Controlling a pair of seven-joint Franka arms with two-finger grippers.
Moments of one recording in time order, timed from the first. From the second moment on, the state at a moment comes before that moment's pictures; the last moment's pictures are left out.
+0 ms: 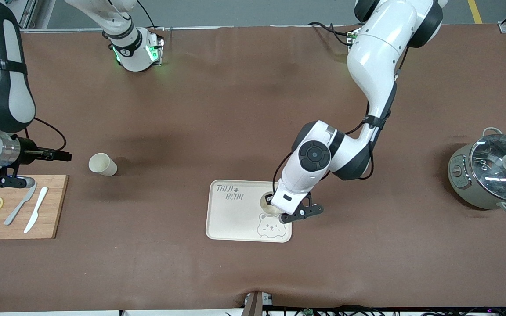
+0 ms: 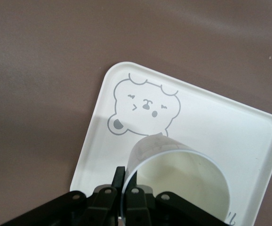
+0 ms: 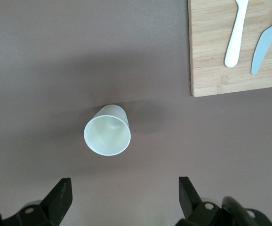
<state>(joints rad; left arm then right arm) -0.50 0.89 -0.10 -1.13 0.00 2.20 -0.83 -0.17 0.28 0.02 -1.76 -0.02 1.79 -0.01</state>
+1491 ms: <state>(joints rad) -0.50 0.93 -0.09 -1.21 0.00 2.26 -0.82 -0.20 0.29 0.02 -2.07 -0.02 2.22 -0.01</state>
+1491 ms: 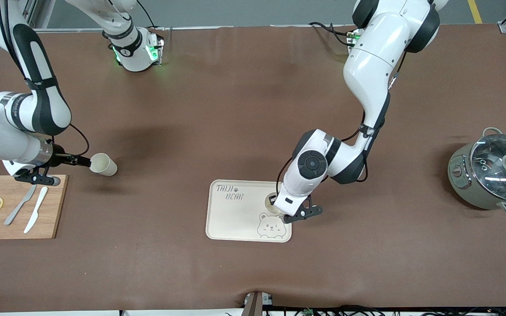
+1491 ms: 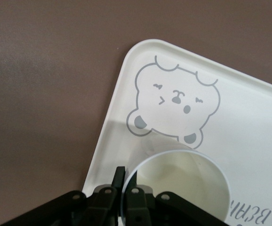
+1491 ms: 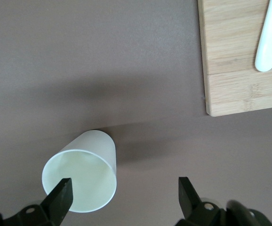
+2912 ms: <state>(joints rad) -0.51 0.94 -0.09 -1.21 0.00 2.30 -0.82 -0.20 0.33 0.02 -2.14 0.02 2.32 -0.01</state>
